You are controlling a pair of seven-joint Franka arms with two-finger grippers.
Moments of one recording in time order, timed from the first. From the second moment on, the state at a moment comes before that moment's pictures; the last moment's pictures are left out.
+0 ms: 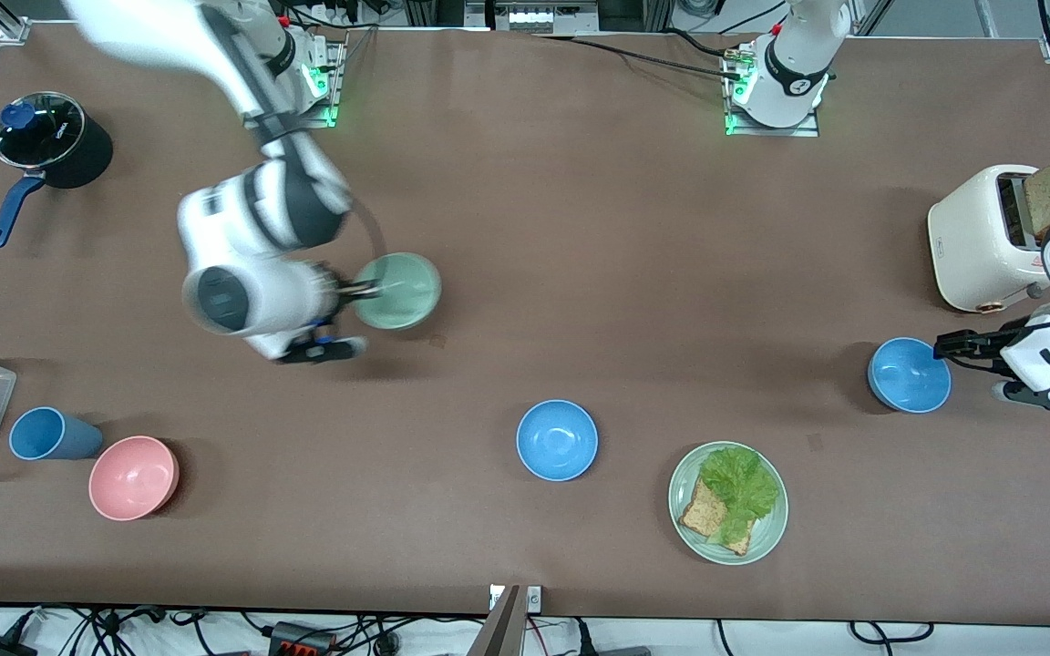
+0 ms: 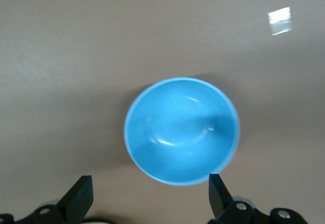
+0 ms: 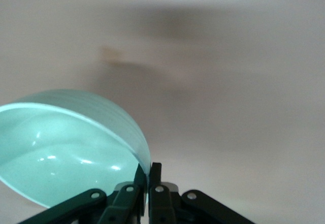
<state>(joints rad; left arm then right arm) 0.36 0.50 -0.07 -1.72 0.07 2.13 0.43 0.37 0.49 0.10 -1.67 0.23 1.84 0.32</state>
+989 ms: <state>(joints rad) 0.42 0.60 -0.08 -1.79 0.07 2.36 0.55 0.59 0.67 0.10 -1.65 0.33 2.02 0.51</state>
